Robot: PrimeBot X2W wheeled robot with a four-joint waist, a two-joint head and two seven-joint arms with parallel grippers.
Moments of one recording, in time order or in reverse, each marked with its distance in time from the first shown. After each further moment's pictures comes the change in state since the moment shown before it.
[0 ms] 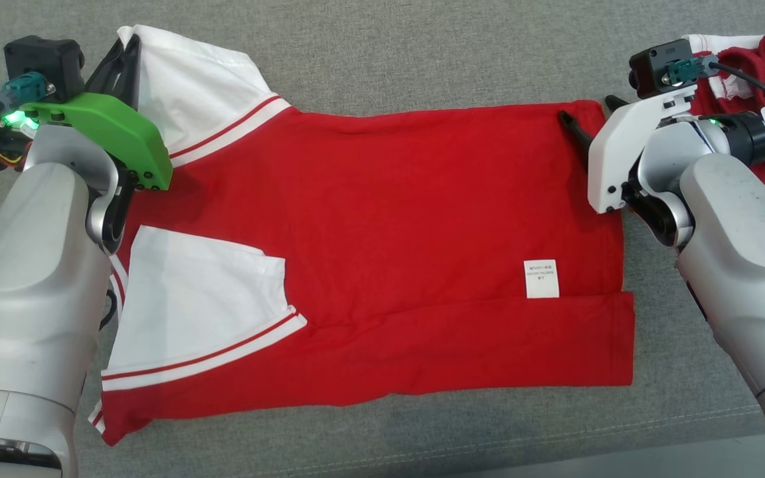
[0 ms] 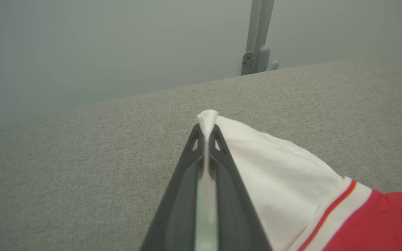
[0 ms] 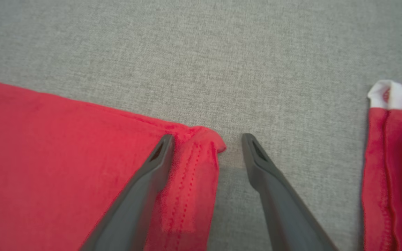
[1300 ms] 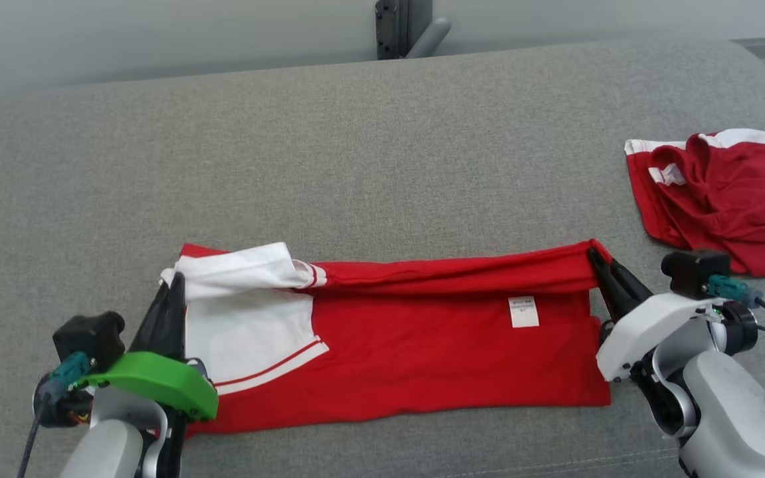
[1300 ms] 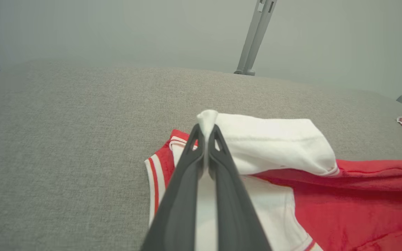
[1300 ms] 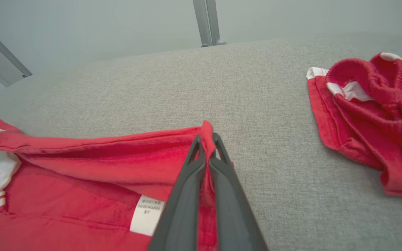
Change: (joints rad) left arm 0.720 0.037 0.051 -0.551 -0.165 0.153 -0.061; right arm 0.532 0.003 -0.124 -0.253 0.078 0.001 -0.397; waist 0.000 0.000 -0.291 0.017
